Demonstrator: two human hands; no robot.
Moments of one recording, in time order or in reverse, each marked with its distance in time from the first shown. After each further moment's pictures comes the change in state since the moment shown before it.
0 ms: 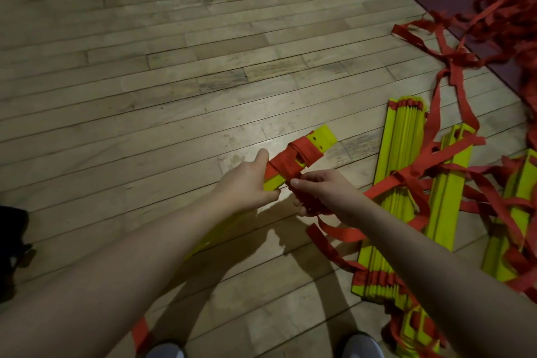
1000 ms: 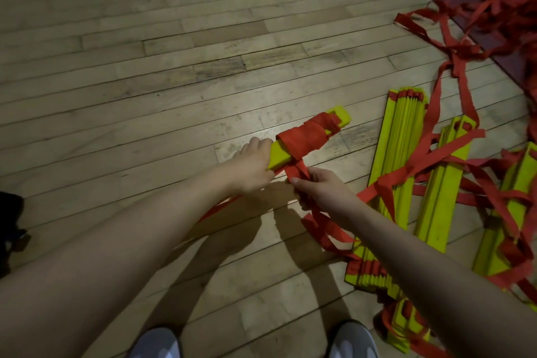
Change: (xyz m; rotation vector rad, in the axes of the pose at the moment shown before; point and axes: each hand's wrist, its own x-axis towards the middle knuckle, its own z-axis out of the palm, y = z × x) left_hand 0.014 0.012 -0.005 0.060 -0.176 0.004; right_hand -0.004 0.018 0.008 0.029 0.068 -0.042
